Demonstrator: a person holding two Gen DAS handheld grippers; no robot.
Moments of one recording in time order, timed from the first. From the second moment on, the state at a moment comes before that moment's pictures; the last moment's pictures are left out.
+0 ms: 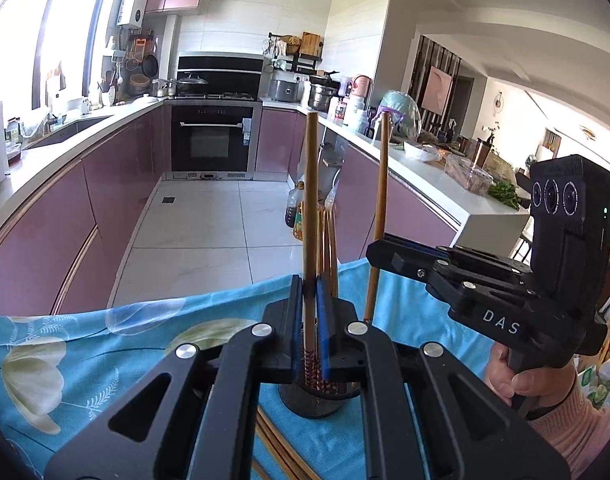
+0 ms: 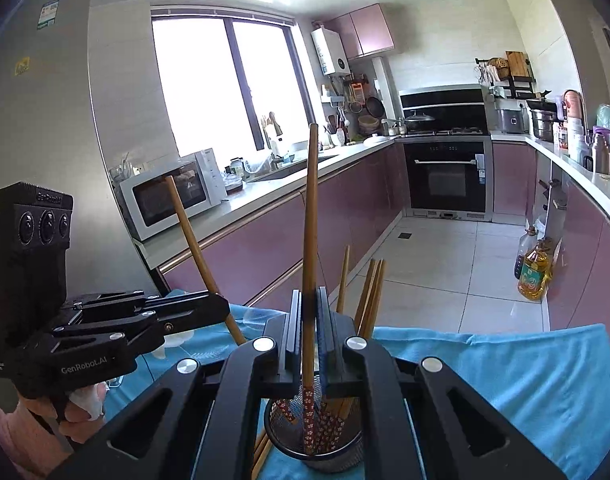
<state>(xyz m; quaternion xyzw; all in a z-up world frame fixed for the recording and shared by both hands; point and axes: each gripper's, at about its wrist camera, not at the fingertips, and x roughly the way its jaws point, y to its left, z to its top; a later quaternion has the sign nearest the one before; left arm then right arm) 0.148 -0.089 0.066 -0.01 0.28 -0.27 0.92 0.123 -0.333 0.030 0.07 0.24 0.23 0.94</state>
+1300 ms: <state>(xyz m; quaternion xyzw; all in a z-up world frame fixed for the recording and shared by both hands) 0.158 -0.073 0.004 -0.03 0.33 -0.26 0.91 0.134 -0.330 -0.009 0.08 0.33 0.21 0.92</state>
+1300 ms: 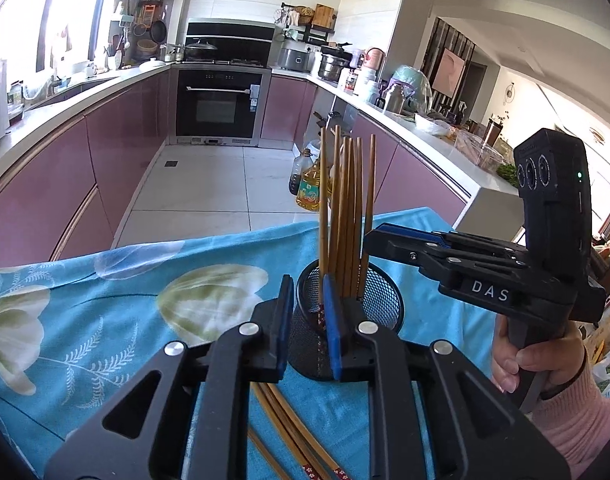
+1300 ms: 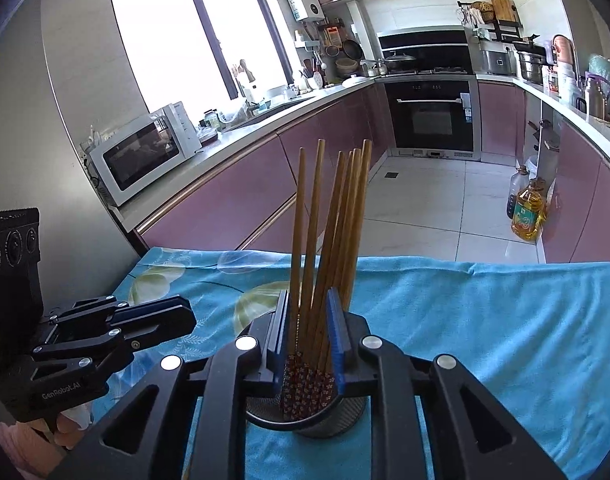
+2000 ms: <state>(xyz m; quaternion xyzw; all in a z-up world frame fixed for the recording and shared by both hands) 0.101 -0.020 -0.074 -0.04 0.39 -0.20 0.90 0.057 -0.271 -0.065 0.01 0.39 0.27 0.88</state>
